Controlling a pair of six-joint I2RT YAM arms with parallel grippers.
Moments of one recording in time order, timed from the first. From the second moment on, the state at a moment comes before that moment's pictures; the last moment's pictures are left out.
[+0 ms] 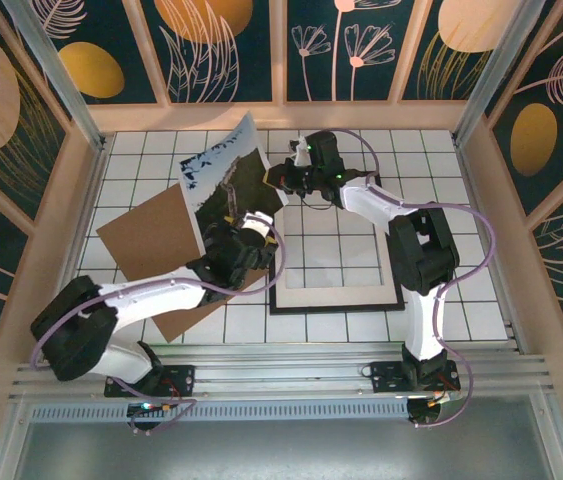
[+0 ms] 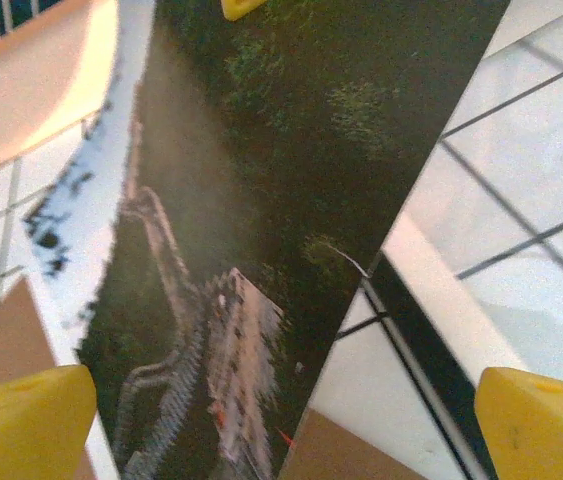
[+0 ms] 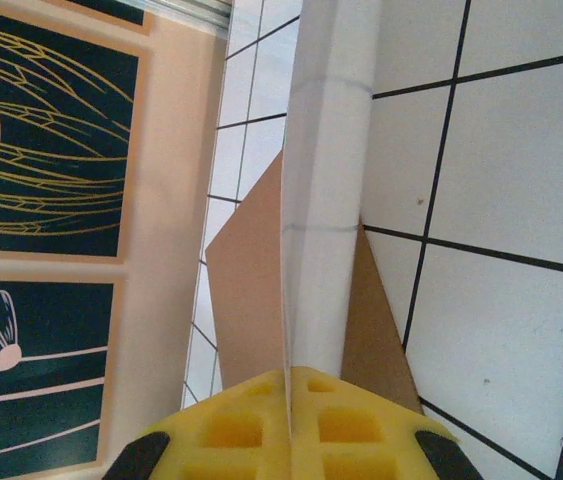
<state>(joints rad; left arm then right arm) -0.88 1.45 0.74 0.10 -0.64 0.00 0.50 2.00 1.51 -0.04 -0.64 0.85</state>
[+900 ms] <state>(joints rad) -0.91 1.60 0.75 0.42 -0.90 0.25 0.50 2.00 1.51 -0.04 -0.66 0.89</state>
